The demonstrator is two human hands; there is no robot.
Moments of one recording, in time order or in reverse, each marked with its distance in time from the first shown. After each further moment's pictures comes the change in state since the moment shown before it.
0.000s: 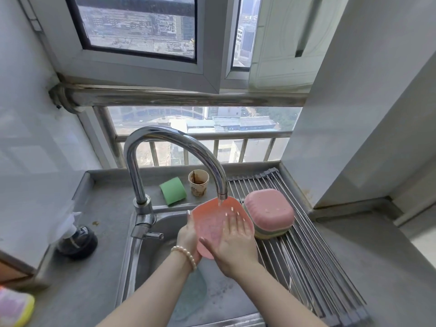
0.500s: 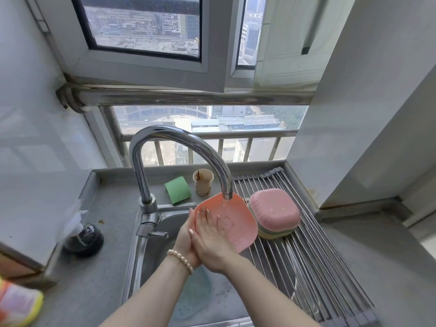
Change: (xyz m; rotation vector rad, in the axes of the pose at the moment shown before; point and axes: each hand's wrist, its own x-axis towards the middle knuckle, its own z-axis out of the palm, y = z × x) left_hand -0.015 0.010 -0.003 -0.430 -0.306 -0.122; right_hand 0.027 -0.039 0.011 0.307 -0.155 -0.238
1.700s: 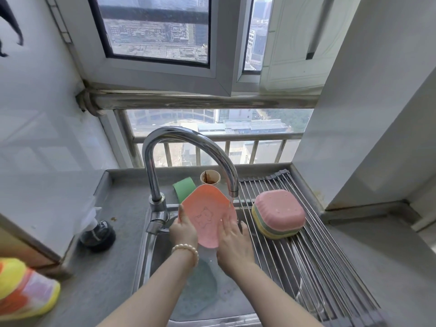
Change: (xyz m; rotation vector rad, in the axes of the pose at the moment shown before) left_hand -0.021 0.016 0.005 0.783 0.741 0.519; right_hand -0.026 0.016 0.007 -0.508 0.234 0.140
